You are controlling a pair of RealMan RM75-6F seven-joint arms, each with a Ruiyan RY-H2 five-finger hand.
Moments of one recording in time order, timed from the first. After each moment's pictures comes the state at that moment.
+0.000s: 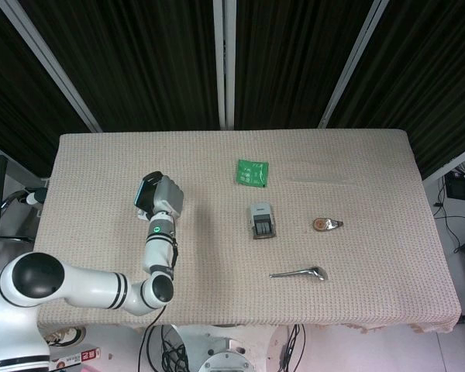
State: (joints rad) left arm -1.38 -1.57 -0.14 -1.61 -0.07 1.29 1.79; right arm -0.08 -0.96 0.06 -1.29 -1.46 1.55 0.19
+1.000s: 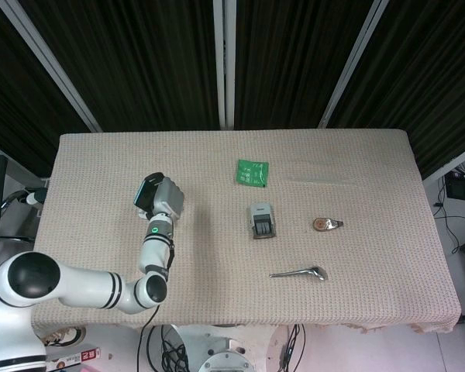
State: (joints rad) left arm -1.37 -1.54 -0.09 -1.62 -0.01 1.20 1.73; right arm -0.08 -0.95 0.06 -1.32 -1.45 1.53 0.17
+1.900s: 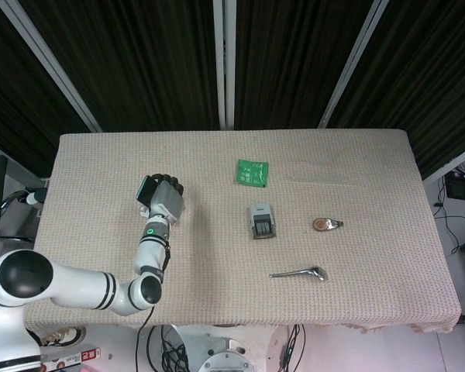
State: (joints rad) left arm -1.39 -1.49 -0.06 -1.68 -0.05 1.18 1.65; right arm -0.08 -0.94 0.06 -1.33 -1.45 1.54 0.15
